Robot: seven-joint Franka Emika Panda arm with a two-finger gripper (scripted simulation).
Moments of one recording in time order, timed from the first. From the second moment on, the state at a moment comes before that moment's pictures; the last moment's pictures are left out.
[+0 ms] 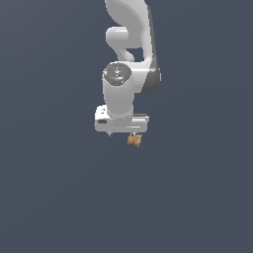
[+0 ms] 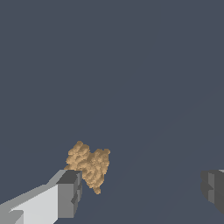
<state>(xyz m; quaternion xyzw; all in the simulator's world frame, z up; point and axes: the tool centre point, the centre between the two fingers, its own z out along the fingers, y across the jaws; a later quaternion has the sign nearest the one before) -0.015 -0.020 0.157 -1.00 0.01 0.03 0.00</state>
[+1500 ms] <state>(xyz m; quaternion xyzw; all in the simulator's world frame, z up) -0.029 0.010 0.130 -1.00 0.06 0.02 0.01</state>
